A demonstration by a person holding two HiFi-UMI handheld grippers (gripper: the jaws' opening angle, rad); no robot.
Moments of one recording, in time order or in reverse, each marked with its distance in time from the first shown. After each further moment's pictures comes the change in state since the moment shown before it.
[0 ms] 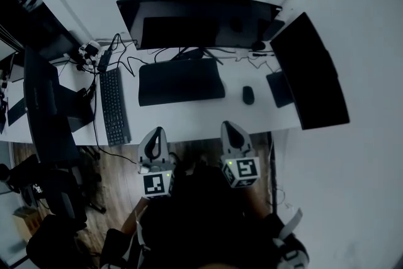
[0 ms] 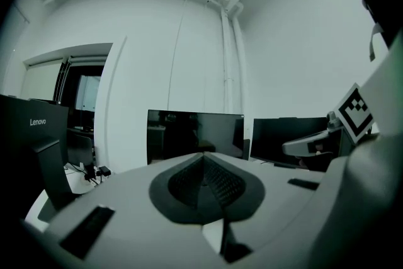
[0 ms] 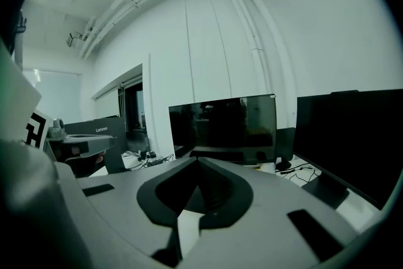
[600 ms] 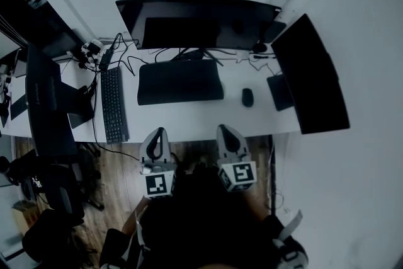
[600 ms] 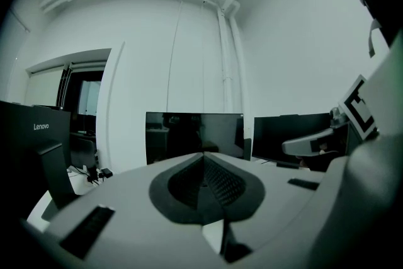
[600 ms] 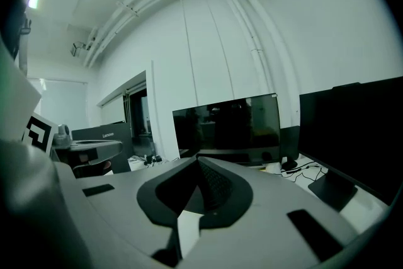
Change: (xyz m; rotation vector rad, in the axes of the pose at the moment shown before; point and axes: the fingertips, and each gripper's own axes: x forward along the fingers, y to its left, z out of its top) left arm 0.003 -0.025 -0.001 0.040 -0.011 0.035; right arm -0.009 -0.001 0.001 0.008 -0.029 0.067
